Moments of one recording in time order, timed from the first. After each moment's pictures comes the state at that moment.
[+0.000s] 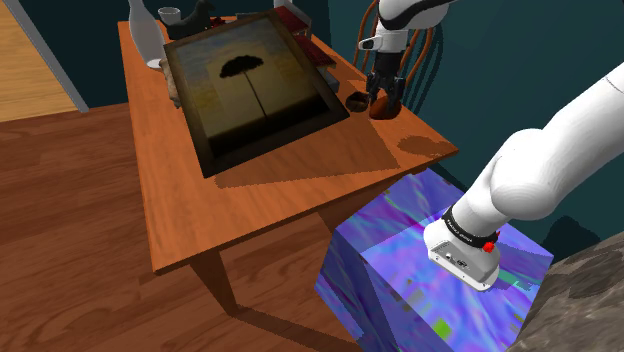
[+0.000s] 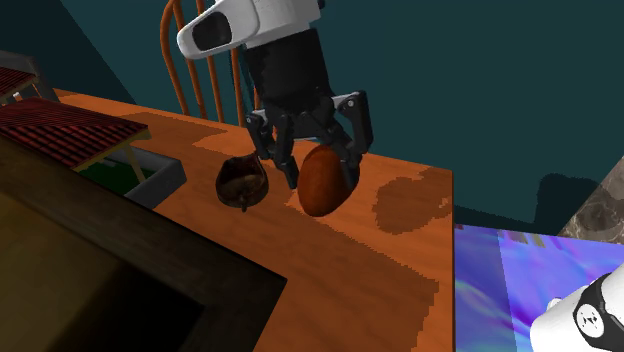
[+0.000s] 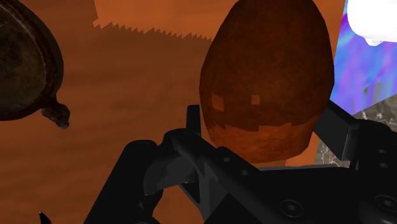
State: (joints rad) arm 0.23 -0.16 -0.37 -2.28 0.02 1.81 -1.48
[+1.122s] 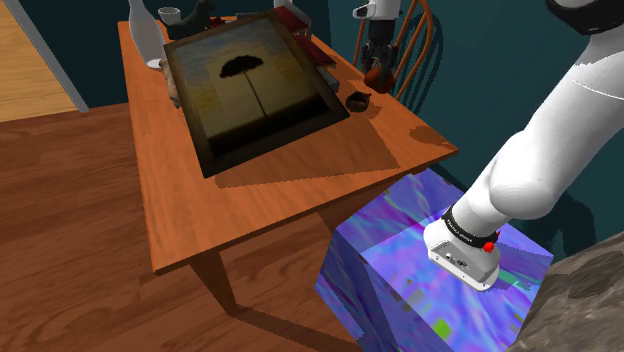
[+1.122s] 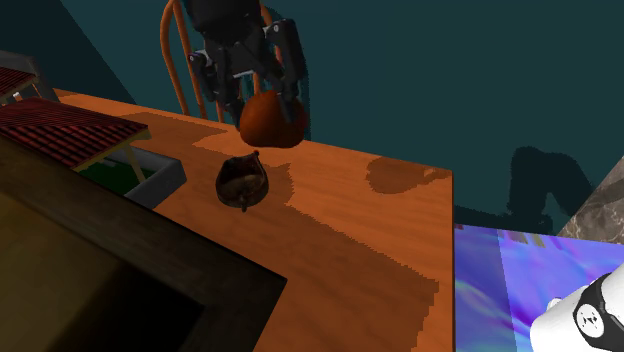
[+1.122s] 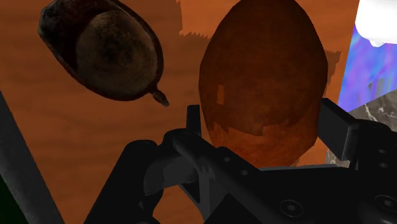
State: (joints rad) arm 0.20 0.07 -0.42 -1.88 0.08 1.62 -1.58
